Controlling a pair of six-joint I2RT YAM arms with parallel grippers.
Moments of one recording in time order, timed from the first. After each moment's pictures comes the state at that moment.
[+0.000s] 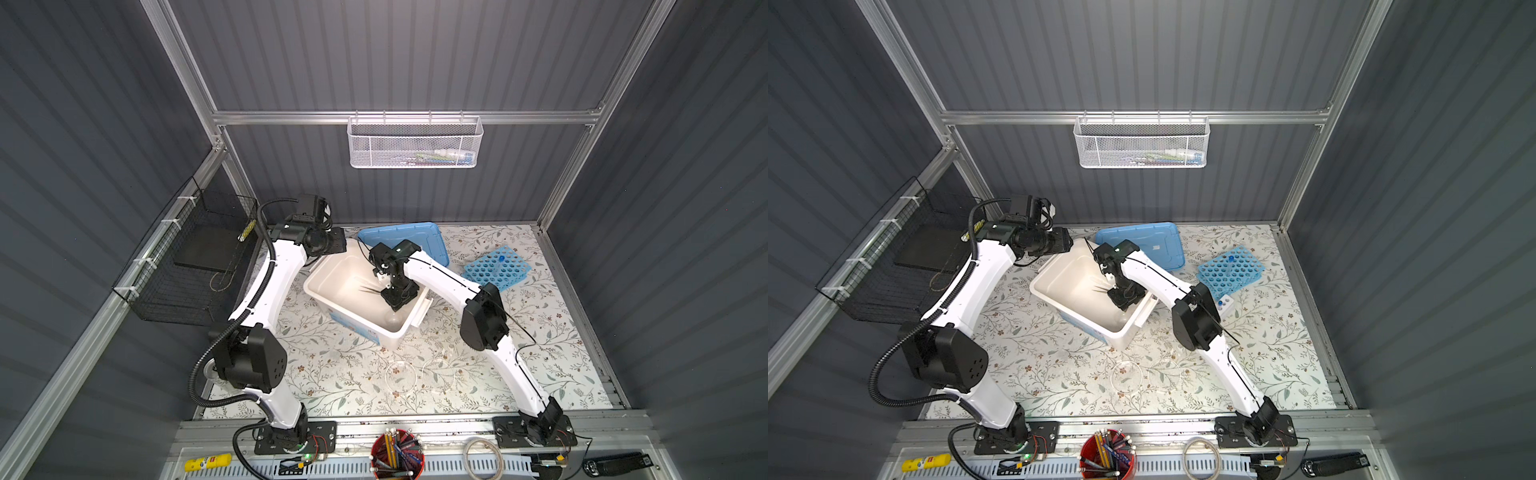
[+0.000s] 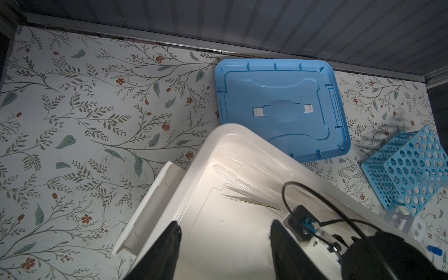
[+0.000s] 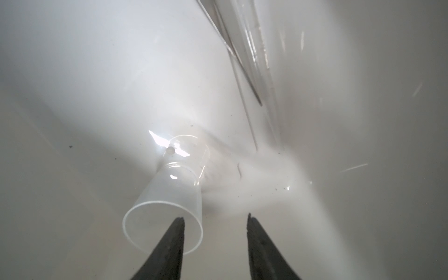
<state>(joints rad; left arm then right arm) -0.21 1.69 1.73 -0.90 0.08 -0.24 0.80 2.46 2.38 -1.45 -0.01 0.09</state>
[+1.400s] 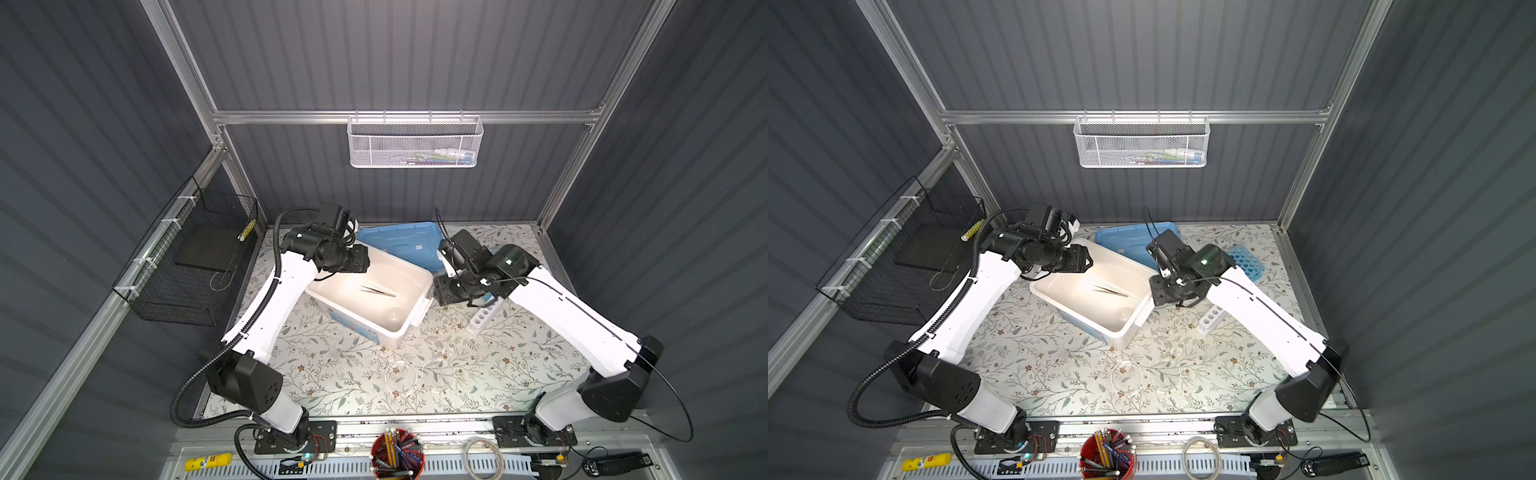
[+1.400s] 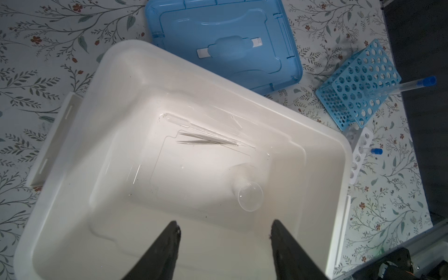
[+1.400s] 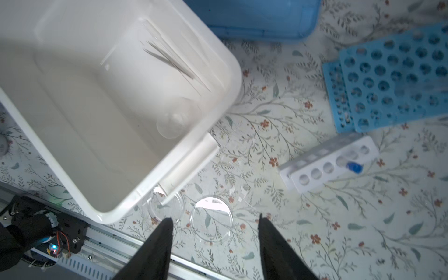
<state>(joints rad) -0.43 1.57 1.72 -1.12 0.12 -0.25 0.77 1.47 1.58 -1.23 0.11 0.50</state>
